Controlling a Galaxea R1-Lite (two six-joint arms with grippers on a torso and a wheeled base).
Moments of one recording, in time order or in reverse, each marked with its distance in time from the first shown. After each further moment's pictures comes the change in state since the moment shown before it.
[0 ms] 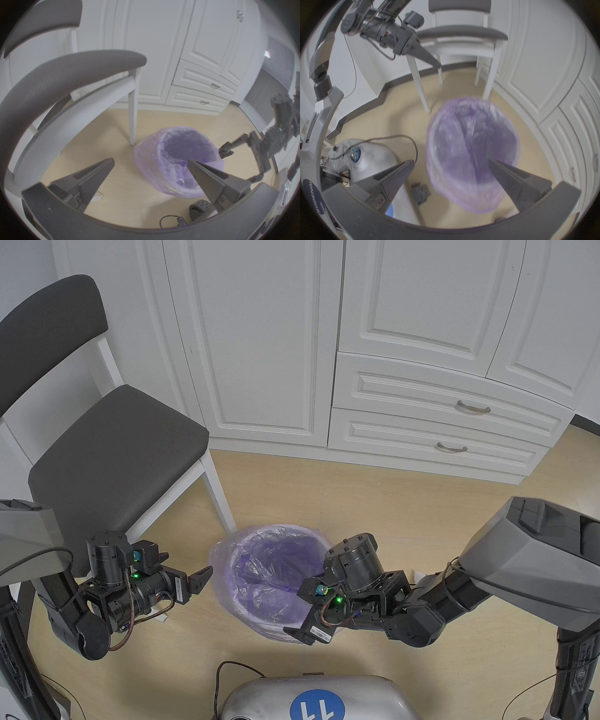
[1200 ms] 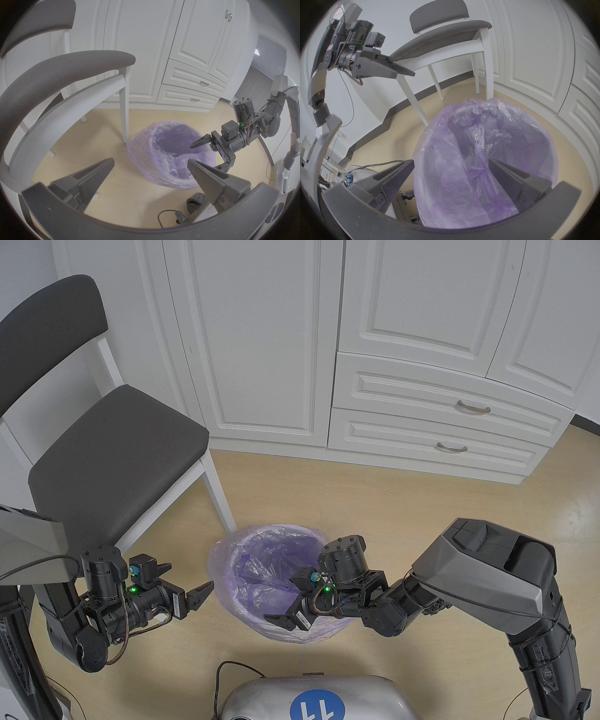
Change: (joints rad) left arm 0.018 0.045 0.111 -0.159 -0.101 0.046; right arm -0.085 0.264 -0.223 -0.154 0.263 0.174
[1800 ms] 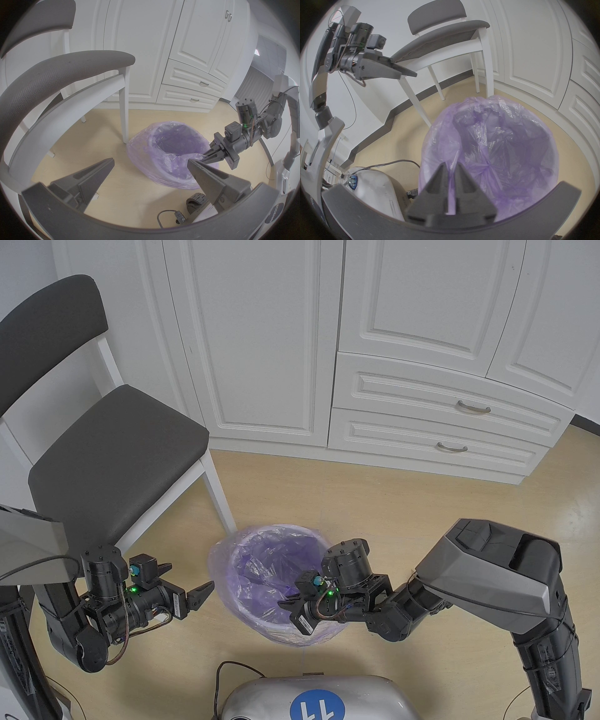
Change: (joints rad) left arm -0.003 0.000 0.000 0.000 0.000 -0.002; right arm 0.007 -0.025 0.064 -0.034 0.003 0.025
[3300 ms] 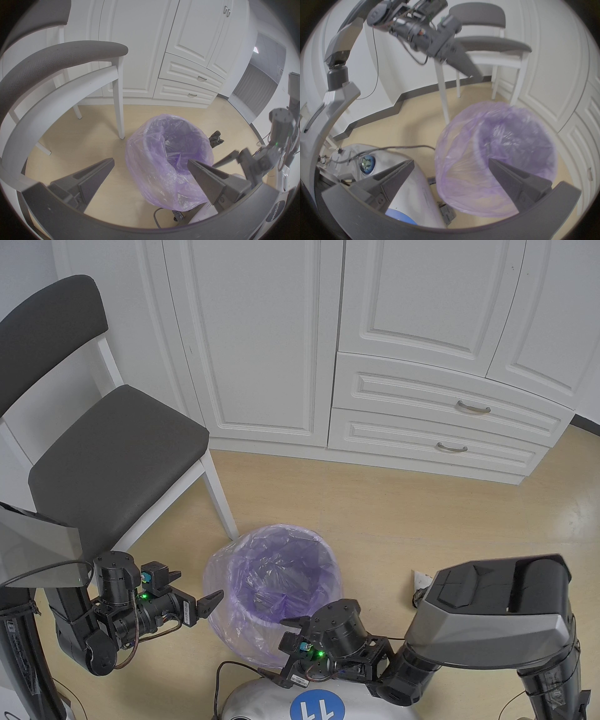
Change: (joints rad) left arm -0.040 0.050 -0.010 -0.001 0.017 0.002; right arm 0.205 -0.065 0.358 -0.317 -0.206 -0.133
